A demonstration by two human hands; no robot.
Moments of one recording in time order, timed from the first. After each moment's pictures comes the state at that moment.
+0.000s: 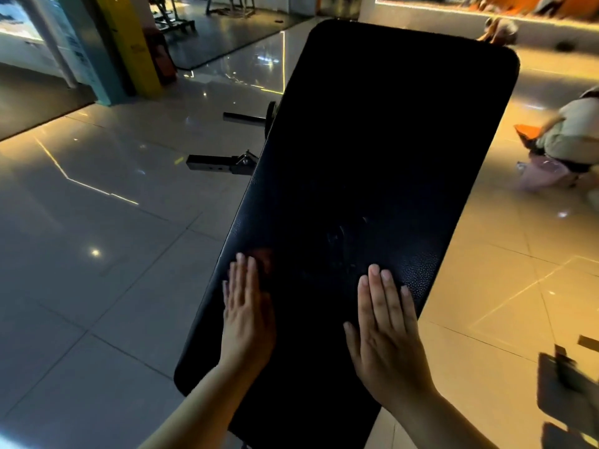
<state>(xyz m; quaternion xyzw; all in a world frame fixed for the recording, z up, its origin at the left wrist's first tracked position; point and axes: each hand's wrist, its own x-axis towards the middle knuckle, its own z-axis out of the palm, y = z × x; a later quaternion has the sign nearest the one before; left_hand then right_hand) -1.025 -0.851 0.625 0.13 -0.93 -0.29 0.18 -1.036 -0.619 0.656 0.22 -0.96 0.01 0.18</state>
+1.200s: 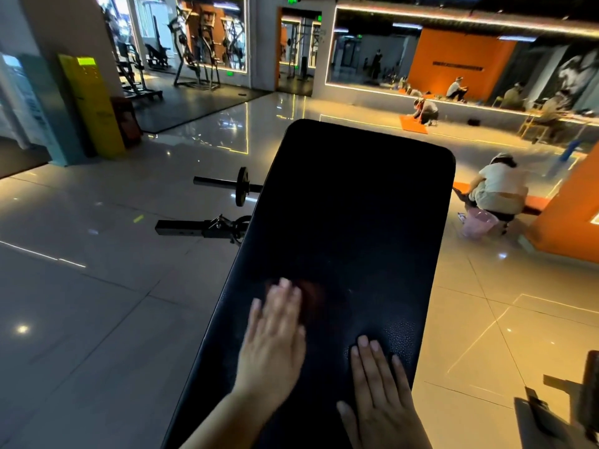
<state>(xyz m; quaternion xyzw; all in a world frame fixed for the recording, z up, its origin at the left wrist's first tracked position) -1.096 -0.839 0.675 -0.07 -0.94 -0.20 0.26 -1.048 -0.626 0.640 0.17 -0.94 -0.04 0.29</state>
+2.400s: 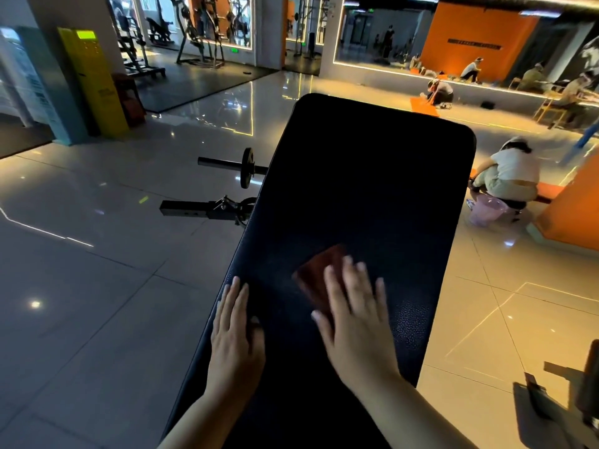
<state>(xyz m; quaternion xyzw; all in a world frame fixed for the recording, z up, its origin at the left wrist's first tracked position) -1.070 -0.877 0.664 0.08 -0.88 -0.40 0.22 -1.105 -0.682 0.707 0.15 -0.97 0.03 0.18</state>
